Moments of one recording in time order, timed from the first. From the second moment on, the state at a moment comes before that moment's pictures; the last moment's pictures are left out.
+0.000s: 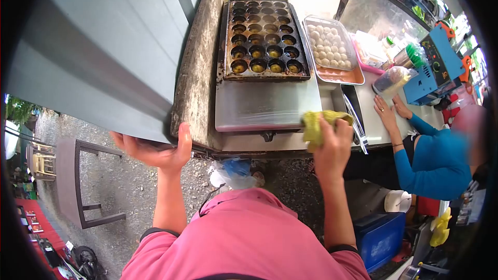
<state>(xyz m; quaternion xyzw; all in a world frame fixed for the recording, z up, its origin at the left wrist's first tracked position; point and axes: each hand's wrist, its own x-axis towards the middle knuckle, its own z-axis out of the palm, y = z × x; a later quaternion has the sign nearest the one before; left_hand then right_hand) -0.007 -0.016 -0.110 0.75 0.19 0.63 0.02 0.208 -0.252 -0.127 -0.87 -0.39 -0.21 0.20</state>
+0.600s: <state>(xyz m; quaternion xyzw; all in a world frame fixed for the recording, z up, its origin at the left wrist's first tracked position) -0.012 -0.017 -0.108 0.77 0.20 0.61 -0.01 0.265 -0.325 -0.163 -0.88 -0.24 0.02 0.41</state>
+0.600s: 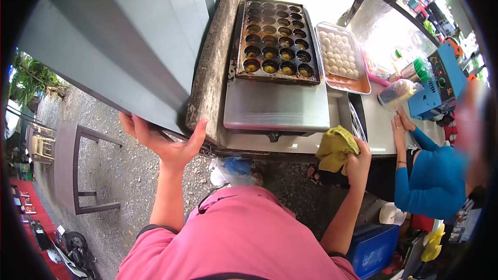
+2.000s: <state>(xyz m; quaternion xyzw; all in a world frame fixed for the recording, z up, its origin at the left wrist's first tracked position) -0.012 -0.013 -0.104 0.77 0.23 0.58 -0.11 0.218 -0.368 -0.182 -0.20 -0.02 0.25 0.95</state>
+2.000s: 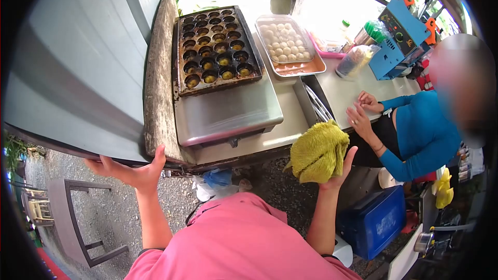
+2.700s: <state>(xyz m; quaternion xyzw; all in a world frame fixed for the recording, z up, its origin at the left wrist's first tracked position) -0.009 -0.015 -0.106 0.77 0.21 0.59 -0.05 0.188 -0.328 -0.145 -0.49 0.03 0.22 0.85</state>
